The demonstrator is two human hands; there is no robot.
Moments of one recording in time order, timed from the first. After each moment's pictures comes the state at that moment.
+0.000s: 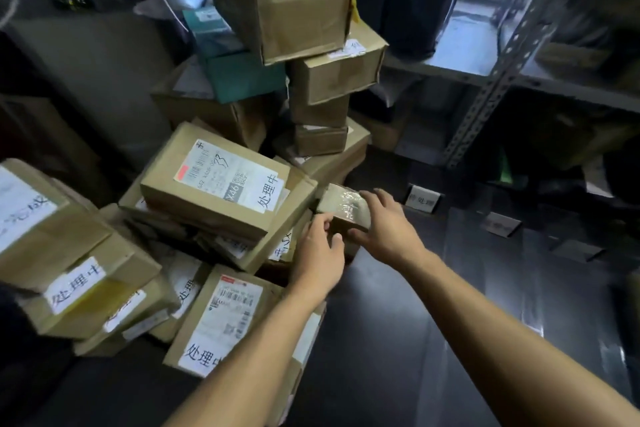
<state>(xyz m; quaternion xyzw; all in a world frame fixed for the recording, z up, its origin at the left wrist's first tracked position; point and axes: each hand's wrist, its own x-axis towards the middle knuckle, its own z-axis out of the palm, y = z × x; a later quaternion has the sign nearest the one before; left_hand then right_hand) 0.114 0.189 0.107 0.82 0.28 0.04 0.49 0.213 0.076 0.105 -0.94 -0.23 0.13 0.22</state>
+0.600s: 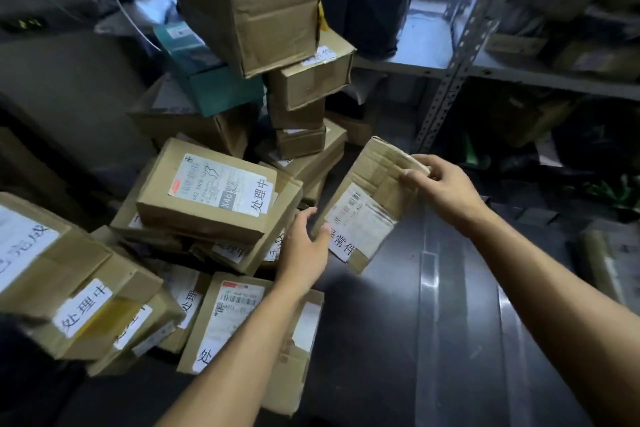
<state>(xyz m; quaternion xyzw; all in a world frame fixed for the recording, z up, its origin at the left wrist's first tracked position) 0.099 0.210 0.118 0.81 0.23 0.04 0.53 0.225 -0.003 0.184 -0.87 -0.09 0.07 0.48</state>
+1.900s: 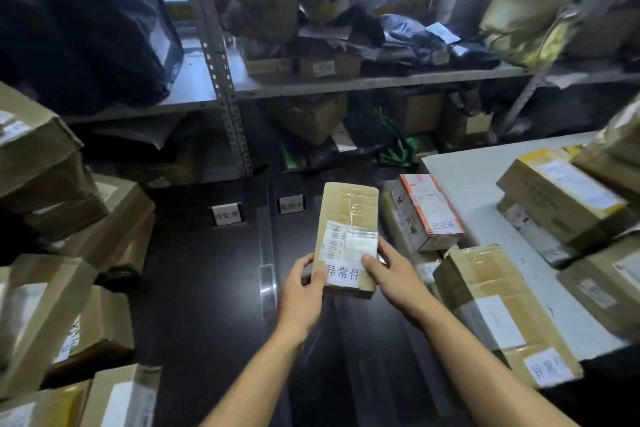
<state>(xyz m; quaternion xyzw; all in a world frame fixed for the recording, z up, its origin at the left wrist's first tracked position) 0.098 -0.116 0.121 0.71 0.12 -0.14 0.68 0.091 -0.291 0.149 -0.78 0.13 0.07 0.60</state>
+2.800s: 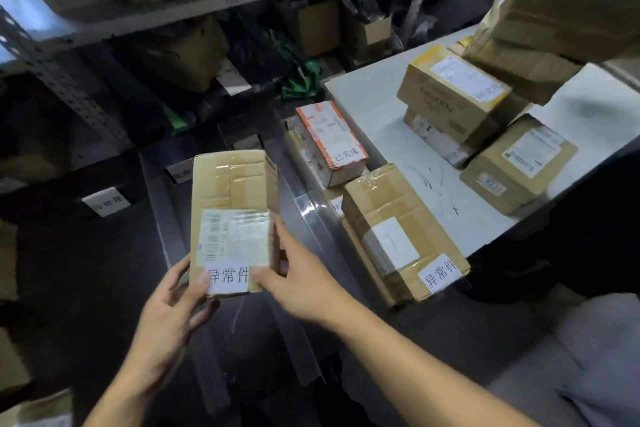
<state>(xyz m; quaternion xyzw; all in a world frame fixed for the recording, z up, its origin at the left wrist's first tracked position) 0.066 -0.105 0.121 0.66 0.08 -0.22 0.71 0.030 -0.307 0.143 -0.76 0.12 0.11 0.62</state>
